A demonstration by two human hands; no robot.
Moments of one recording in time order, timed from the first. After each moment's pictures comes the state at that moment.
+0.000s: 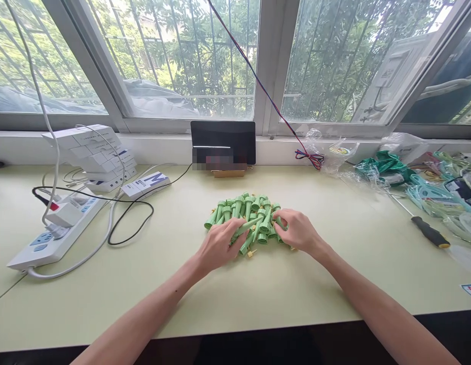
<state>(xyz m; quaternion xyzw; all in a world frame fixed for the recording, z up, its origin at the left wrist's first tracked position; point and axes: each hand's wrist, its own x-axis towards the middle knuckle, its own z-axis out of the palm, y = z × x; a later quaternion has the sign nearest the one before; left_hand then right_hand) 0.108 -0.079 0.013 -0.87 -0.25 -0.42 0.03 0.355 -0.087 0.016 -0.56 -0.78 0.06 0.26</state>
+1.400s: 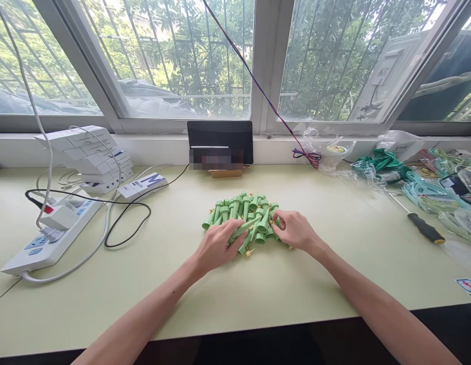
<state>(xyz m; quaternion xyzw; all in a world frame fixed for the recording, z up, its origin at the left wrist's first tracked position) 0.107 -0.079 0.011 -0.87 -0.26 -0.42 0.05 0.354 -0.088 0.016 -0.60 -0.76 0.10 0.22</state>
